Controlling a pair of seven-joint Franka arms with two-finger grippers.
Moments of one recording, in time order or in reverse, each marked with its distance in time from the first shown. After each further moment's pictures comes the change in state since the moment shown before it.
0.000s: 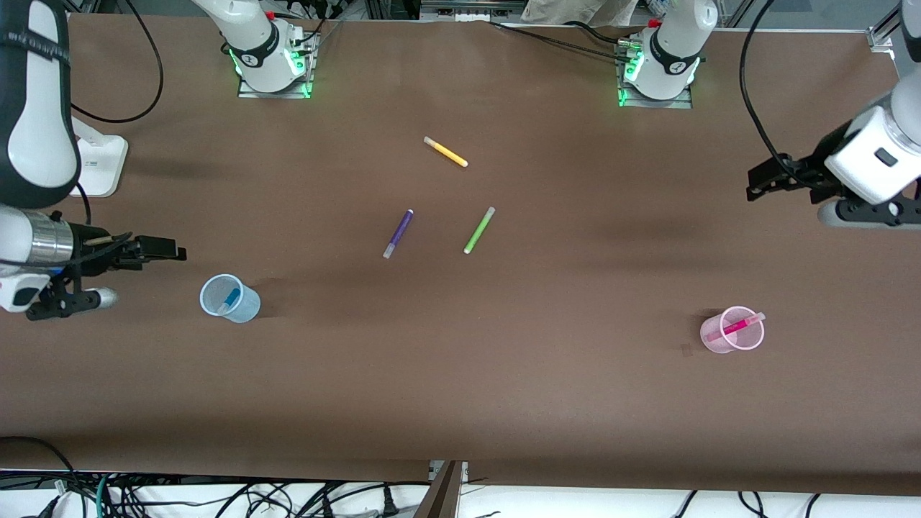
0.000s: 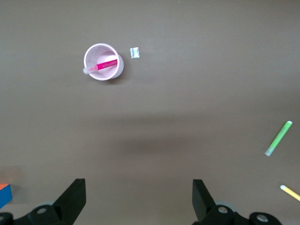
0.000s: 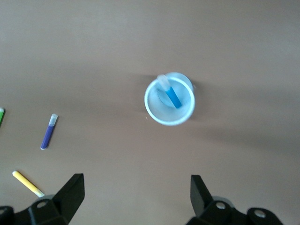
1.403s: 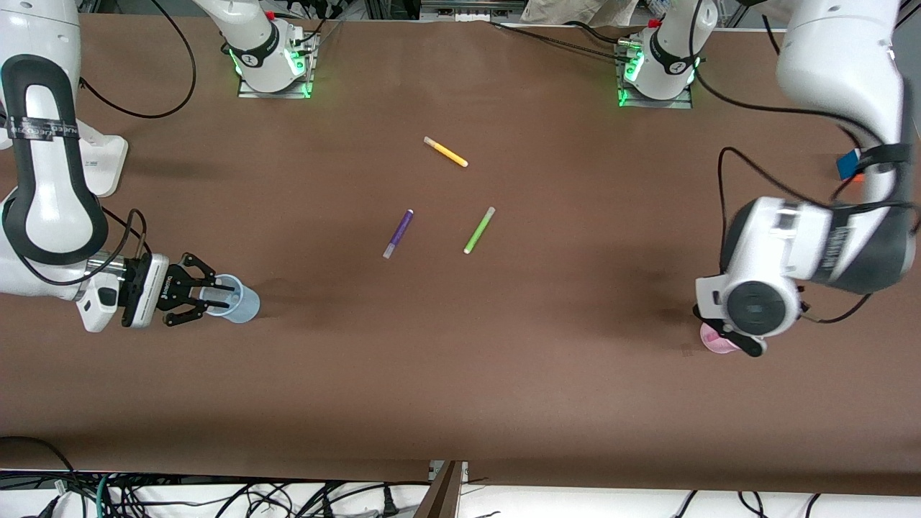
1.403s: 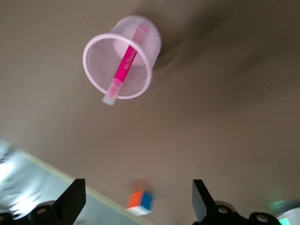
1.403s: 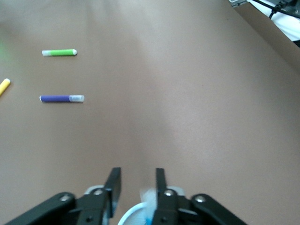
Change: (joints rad) left arm 0.099 0.618 -0.241 0.317 0.550 -0.113 0.396; right arm -0.058 0.147 -0.016 -0.247 0.573 0.365 -1.518
